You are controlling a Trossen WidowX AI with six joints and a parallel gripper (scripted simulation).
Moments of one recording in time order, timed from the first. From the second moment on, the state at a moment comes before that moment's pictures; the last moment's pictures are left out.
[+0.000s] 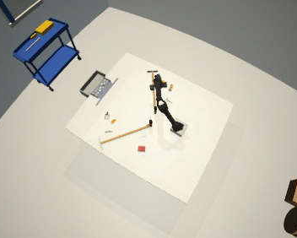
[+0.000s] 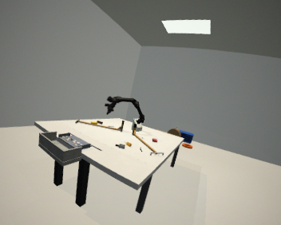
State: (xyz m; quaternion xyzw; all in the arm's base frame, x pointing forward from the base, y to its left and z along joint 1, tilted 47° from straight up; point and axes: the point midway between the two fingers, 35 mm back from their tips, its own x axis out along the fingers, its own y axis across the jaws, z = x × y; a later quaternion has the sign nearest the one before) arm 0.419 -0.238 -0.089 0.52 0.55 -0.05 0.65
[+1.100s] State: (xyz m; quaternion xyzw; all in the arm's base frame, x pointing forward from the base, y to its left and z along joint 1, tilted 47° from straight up) arm 0.423 -0.234 -0.152 0.46 0.54 -0.02 0.70
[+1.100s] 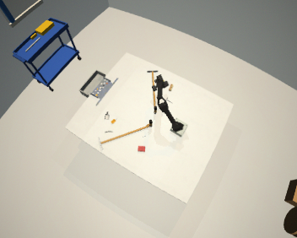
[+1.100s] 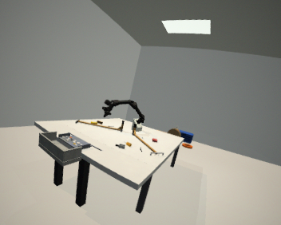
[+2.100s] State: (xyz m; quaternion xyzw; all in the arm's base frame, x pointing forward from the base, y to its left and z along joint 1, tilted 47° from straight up) arm 0.429 -0.176 -0.207 0.46 0.54 -0.02 0.70
